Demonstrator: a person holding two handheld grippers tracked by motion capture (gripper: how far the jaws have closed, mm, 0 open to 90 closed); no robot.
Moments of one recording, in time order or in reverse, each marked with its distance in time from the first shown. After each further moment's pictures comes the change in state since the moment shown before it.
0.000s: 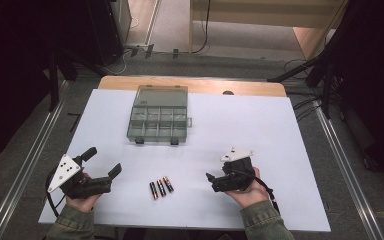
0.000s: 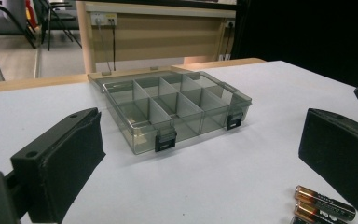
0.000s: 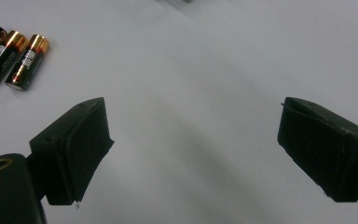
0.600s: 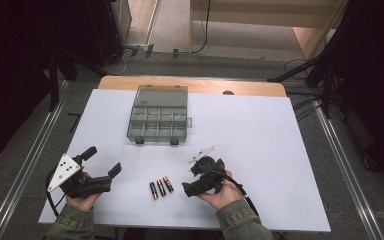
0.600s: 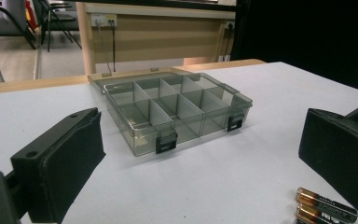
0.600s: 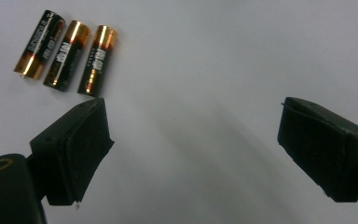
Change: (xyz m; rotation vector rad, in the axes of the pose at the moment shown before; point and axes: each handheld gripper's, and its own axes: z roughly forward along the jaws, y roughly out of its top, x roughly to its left) left arm 0.001 0.000 0.001 -0.005 -0.002 0.000; right arm 0.054 0.037 0.035 0.225 0.093 0.008
